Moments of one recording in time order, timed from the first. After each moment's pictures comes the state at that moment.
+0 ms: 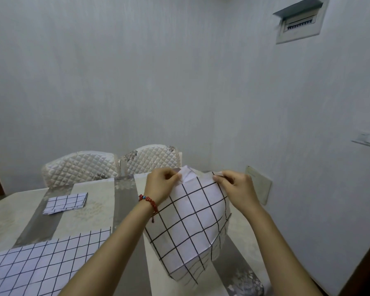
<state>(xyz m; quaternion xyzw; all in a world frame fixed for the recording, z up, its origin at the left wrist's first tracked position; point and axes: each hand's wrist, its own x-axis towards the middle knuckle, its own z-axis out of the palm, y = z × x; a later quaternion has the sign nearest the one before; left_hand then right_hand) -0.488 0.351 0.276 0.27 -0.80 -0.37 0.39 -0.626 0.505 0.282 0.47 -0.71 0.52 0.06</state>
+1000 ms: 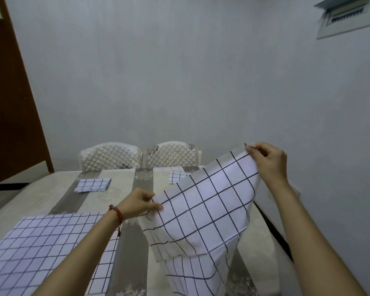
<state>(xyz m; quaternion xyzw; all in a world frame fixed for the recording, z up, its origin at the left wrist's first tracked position) -0.432 0.358 0.226 0.32 -0.83 -0.40 0.21 -0.722 0.527 0.322 0.45 -0.62 0.64 0.09</state>
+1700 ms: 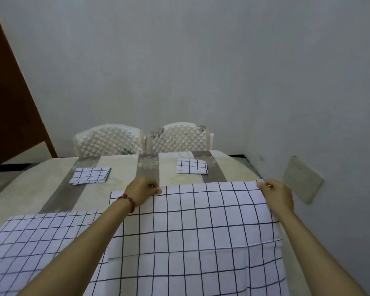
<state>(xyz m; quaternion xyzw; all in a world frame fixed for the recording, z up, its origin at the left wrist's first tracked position) -0.485 0.206 0.167 0.42 -0.85 -0.25 0.17 -0.805 0.410 0.158 0.33 -0.82 0.46 -0.02</state>
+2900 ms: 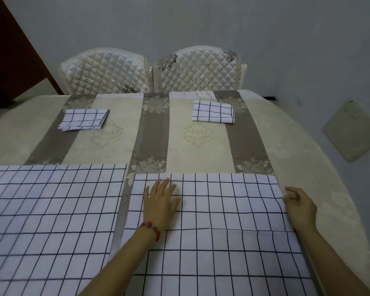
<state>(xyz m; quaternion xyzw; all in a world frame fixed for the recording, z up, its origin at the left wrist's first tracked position) -0.515 0.224 -0.061 0.50 -0.84 -0.16 0.11 -0.833 0.374 -0.043 0.24 -0.88 0.40 -0.09</state>
